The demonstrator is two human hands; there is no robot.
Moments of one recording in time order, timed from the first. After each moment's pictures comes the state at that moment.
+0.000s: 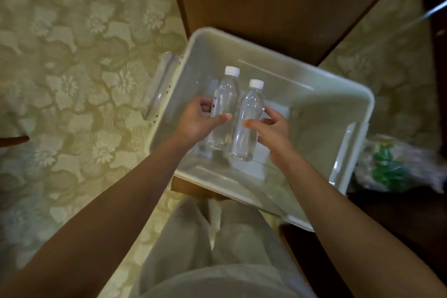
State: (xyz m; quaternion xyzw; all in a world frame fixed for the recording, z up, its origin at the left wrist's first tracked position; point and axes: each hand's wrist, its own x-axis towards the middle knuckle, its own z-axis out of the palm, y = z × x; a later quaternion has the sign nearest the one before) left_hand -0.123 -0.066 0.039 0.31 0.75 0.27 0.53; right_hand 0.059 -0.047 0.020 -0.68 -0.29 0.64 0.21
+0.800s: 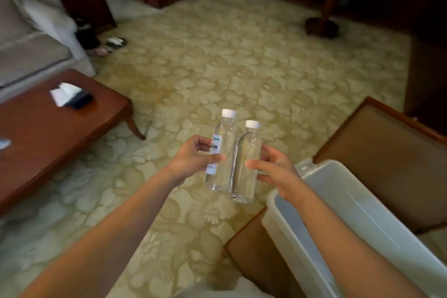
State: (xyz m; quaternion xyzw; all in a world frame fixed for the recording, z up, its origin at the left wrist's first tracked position) left_hand -0.328 -0.351 0.244 0.14 0.75 0.54 0.37; right_hand -0.175 -0.179 0.239 -0.33 -0.60 0.72 0.05
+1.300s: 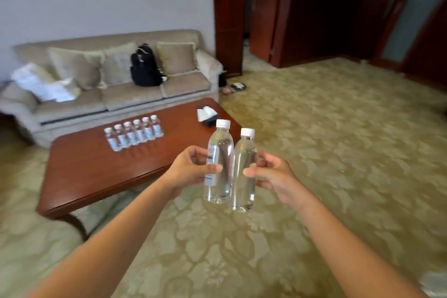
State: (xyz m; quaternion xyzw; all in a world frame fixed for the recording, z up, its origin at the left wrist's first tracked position) left_hand -0.368 -0.705 0.329 0.00 0.74 0.65 0.16; right_hand -0.339 -0.473 0.311 -0.08 -0.68 0.73 -0.08
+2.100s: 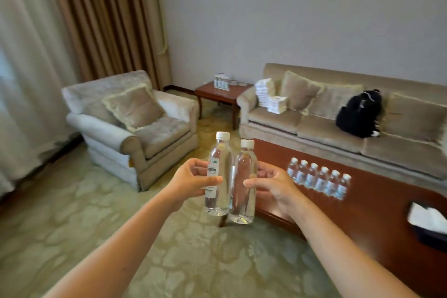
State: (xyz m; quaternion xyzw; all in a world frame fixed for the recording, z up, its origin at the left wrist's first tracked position) left_hand -0.304 -1.089 0.349 -0.35 0.66 0.63 -0.21; right_hand -0.479 -0.939 0.349 0.29 -0.64 0.59 -0.40
